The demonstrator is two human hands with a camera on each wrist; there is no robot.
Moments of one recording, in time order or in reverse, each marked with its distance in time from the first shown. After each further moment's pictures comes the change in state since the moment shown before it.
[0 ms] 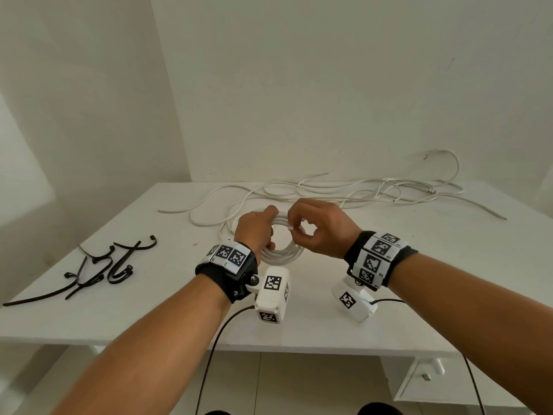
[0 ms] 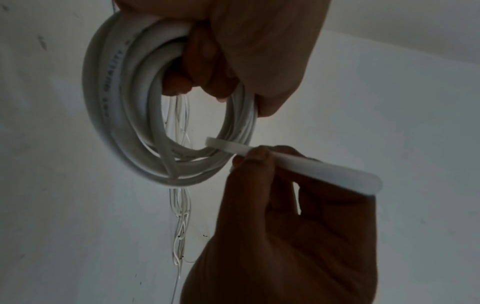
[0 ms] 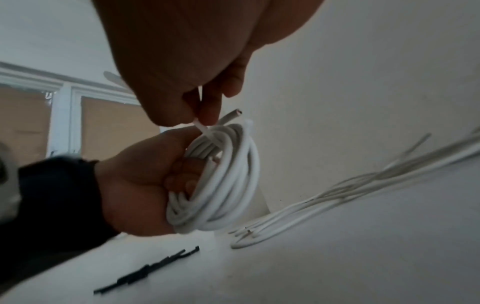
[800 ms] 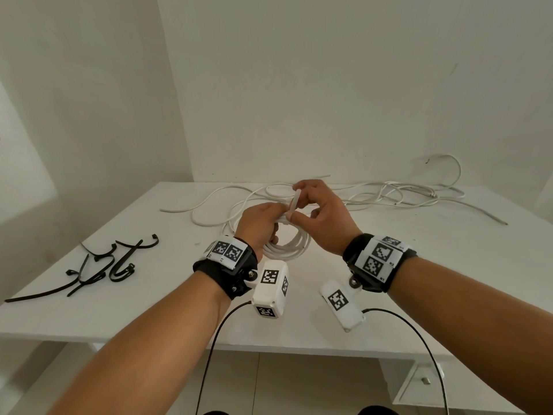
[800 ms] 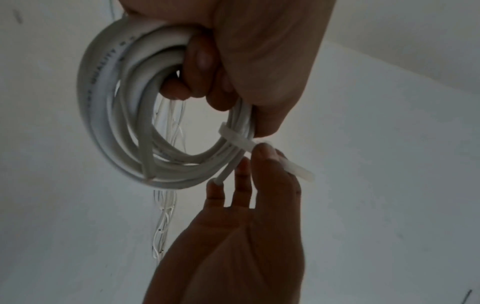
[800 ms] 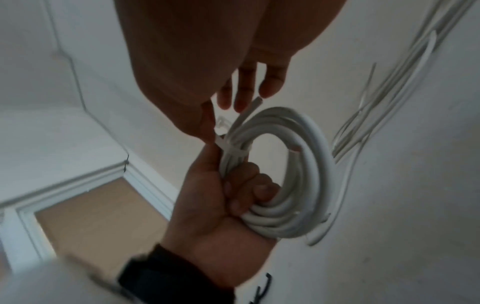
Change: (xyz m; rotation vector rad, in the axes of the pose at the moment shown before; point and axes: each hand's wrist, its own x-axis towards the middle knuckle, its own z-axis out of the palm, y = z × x) left_hand -0.001 0.008 -0.004 -0.066 -0.094 0.087; right_hand 0.015 -0.017 -0.001 0.294 0.139 0.487
